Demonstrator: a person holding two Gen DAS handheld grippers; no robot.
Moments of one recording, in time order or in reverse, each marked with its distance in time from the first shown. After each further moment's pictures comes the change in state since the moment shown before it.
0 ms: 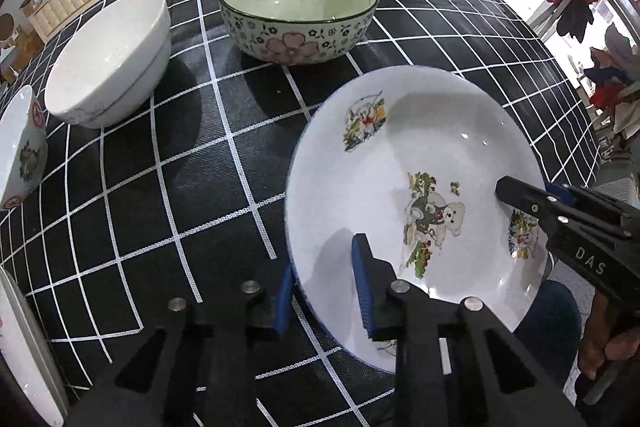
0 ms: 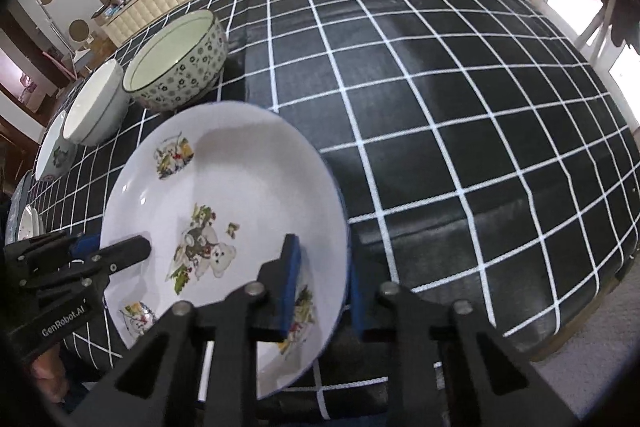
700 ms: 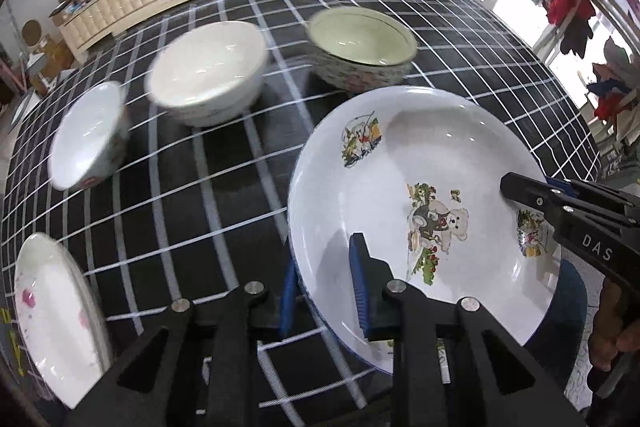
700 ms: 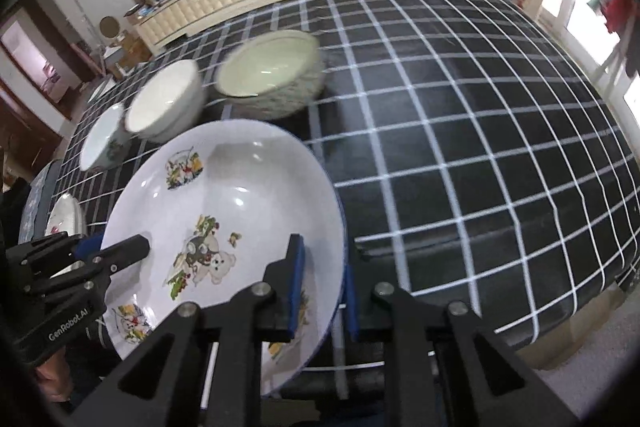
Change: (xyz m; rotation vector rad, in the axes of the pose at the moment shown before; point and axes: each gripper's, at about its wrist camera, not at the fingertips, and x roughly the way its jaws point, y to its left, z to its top) left arm -0.069 0.042 -0.034 -0.019 -0.115 0.075; right arm -0.036 0.082 -0.003 -0.090 -0.063 0.068
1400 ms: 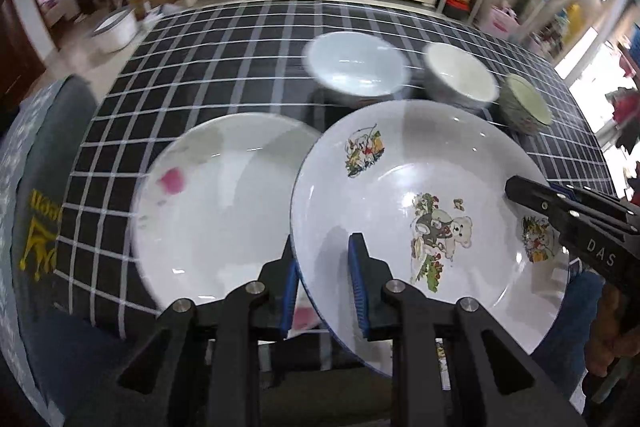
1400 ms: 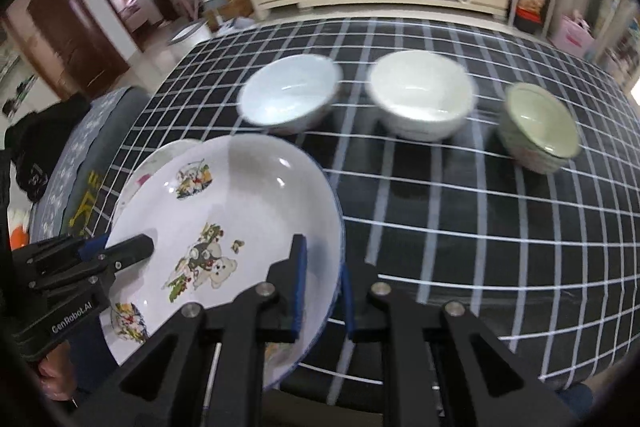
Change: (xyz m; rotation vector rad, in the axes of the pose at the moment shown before) left arm -0.095 0.201 -0.107 -0.341 -0.063 0.139; right arm 0.033 0.207 -0.002 -0.305 0.041 0.168
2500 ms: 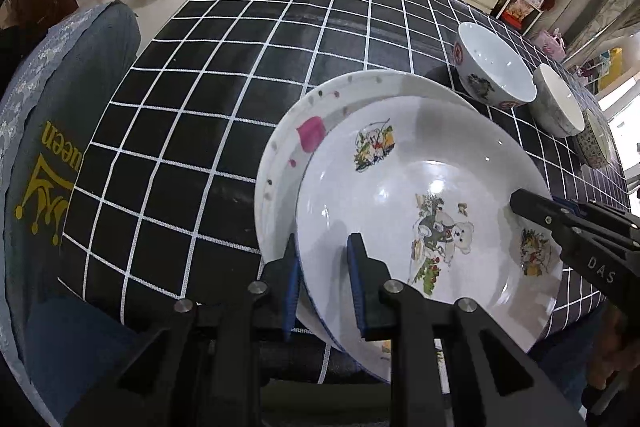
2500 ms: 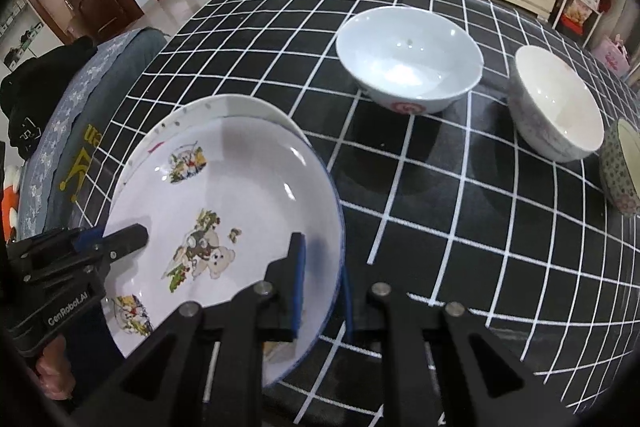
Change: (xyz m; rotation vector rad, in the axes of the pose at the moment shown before) left arm 0.034 0.112 -0.020 -0.171 0.066 0.028; right arm 0.074 0.082 0.017 -0.088 0.128 -0.009
